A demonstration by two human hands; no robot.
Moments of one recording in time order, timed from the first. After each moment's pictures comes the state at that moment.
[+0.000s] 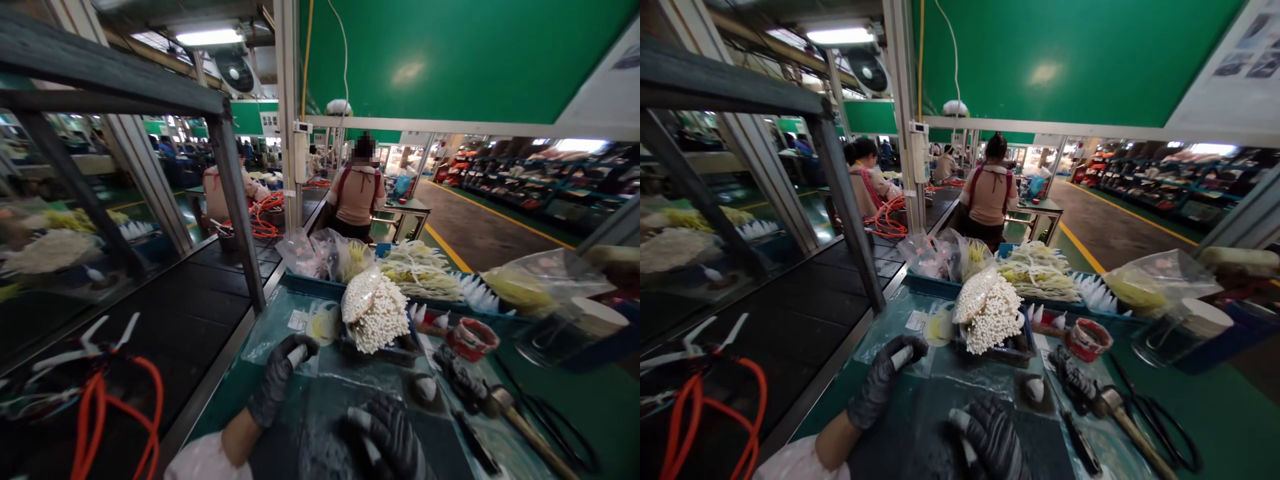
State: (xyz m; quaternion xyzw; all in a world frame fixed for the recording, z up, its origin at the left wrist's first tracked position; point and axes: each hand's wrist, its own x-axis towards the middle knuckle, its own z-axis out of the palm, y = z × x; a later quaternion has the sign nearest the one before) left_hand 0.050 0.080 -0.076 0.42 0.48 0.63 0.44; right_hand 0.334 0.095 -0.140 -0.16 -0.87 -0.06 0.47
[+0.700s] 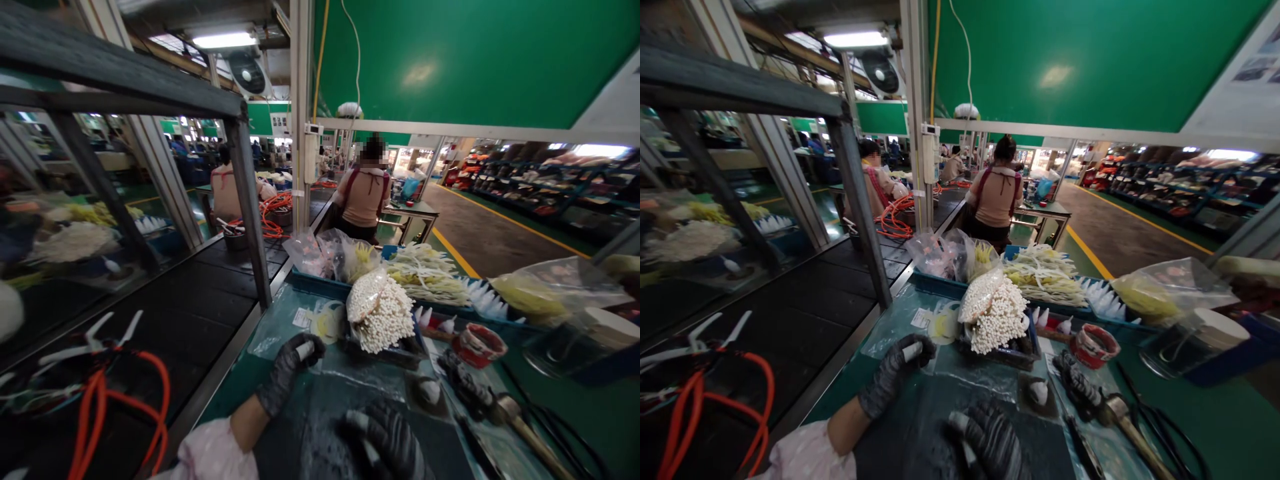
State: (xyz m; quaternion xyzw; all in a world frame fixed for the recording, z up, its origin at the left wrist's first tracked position) left_hand 0.052 0.087 -0.087 0.35 0.47 0.61 0.53; right_hand 0.335 0.092 -0.136 -0.17 -0.89 -0.08 0.42
